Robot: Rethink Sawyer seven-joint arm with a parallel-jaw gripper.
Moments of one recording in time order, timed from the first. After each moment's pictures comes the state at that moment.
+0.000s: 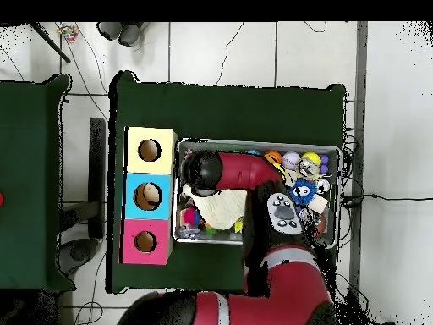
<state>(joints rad) -0.24 -0.41 0.11 1.43 -0.16 0.64 1.62</state>
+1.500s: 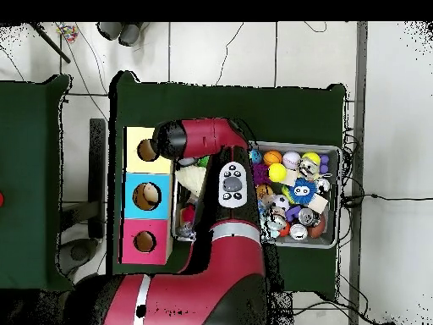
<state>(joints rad) -0.05 -0.25 -0.03 1.06 -0.16 0.76 1.62</state>
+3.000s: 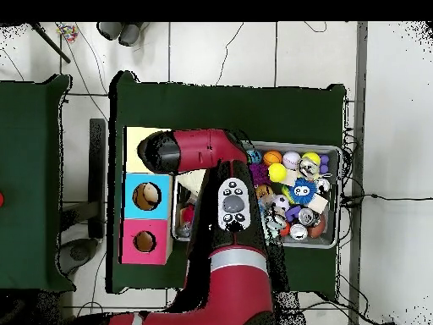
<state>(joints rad) -0.06 -0.43 0.01 1.27 -0.16 0.60 1.62</state>
